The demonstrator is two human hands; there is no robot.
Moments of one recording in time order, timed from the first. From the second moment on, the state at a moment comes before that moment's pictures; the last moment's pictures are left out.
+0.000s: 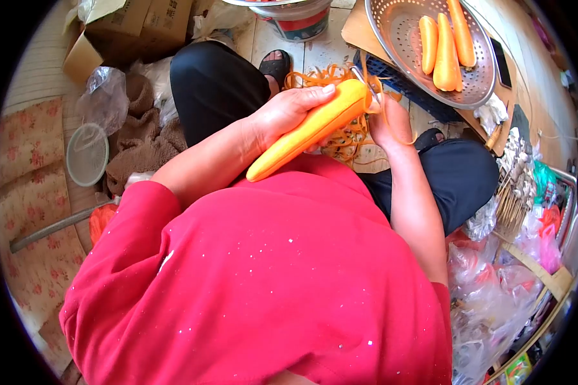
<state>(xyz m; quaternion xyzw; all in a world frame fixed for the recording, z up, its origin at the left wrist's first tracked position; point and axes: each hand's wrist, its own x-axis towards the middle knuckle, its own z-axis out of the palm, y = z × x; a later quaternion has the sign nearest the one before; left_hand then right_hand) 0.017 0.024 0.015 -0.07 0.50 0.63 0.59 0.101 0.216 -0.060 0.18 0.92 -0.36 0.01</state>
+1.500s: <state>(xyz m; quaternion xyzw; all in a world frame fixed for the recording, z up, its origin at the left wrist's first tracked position) -0.022 0.042 -0.018 -0.18 0.47 0.73 0.46 0.127 0.150 0.001 0.03 0.89 -0.45 -0.10</state>
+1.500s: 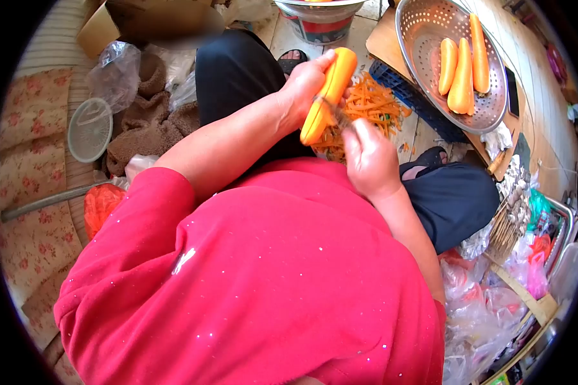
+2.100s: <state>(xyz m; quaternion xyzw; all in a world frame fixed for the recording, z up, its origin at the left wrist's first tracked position) -0.034 0.038 -0.020 -0.19 0.47 0.75 0.42 0.128 0.146 0.007 0.09 0.83 -0.55 -0.07</state>
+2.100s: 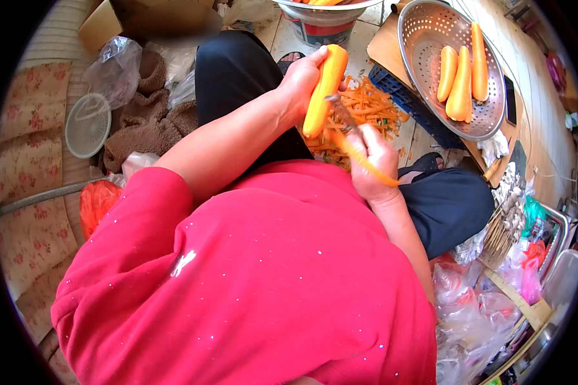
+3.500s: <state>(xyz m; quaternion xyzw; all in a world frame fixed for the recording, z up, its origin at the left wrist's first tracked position) 0.006 0.026 -0.011 0.15 0.53 0.71 0.44 0.114 0.173 -0.037 0.28 0.43 -0.85 0.00</state>
